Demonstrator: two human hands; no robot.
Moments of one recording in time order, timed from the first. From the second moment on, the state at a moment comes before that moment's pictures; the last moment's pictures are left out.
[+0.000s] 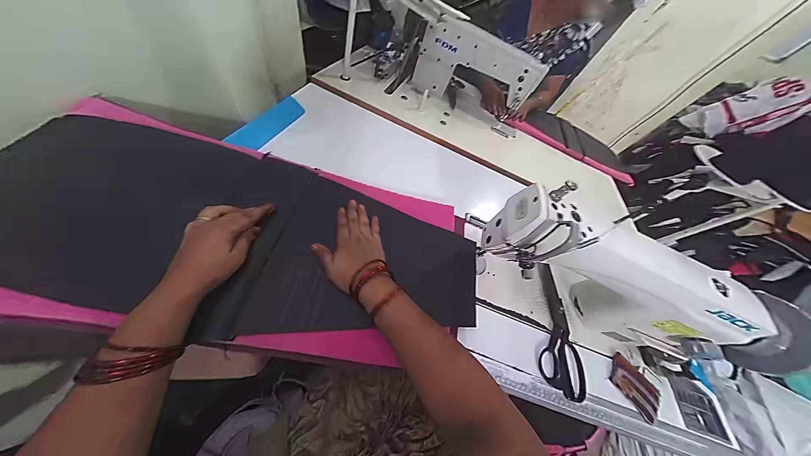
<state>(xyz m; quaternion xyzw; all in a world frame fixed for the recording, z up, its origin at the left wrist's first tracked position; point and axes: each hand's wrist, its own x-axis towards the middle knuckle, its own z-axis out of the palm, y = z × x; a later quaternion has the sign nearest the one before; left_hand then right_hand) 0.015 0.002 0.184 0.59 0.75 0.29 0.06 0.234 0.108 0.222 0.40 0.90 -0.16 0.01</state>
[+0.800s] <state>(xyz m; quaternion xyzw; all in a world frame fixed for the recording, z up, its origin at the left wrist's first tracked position) 0.253 0.093 0.201 0.74 0.65 0.16 0.08 0.626 0.078 0.237 0.74 0.61 -0.04 -0.28</state>
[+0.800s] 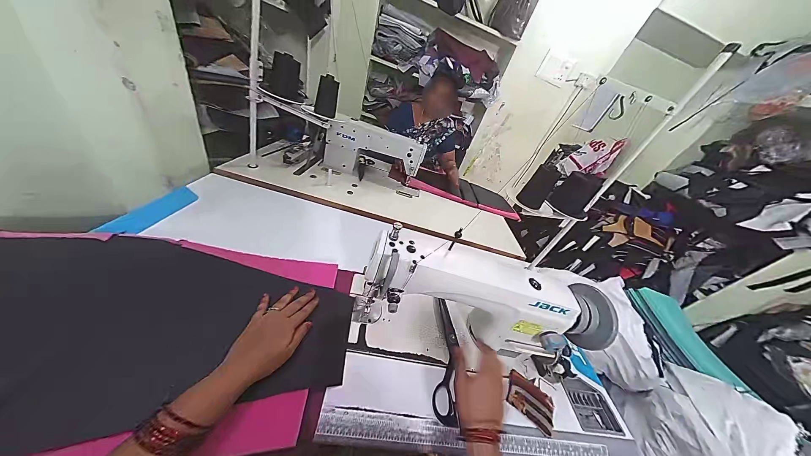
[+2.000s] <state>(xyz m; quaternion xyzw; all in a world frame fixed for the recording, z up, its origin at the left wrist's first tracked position) 0.261 0.082 0.217 0.72 0.66 0.08 0.17 0.436 0.039 0.173 0.36 0.88 0.01 -0.31</state>
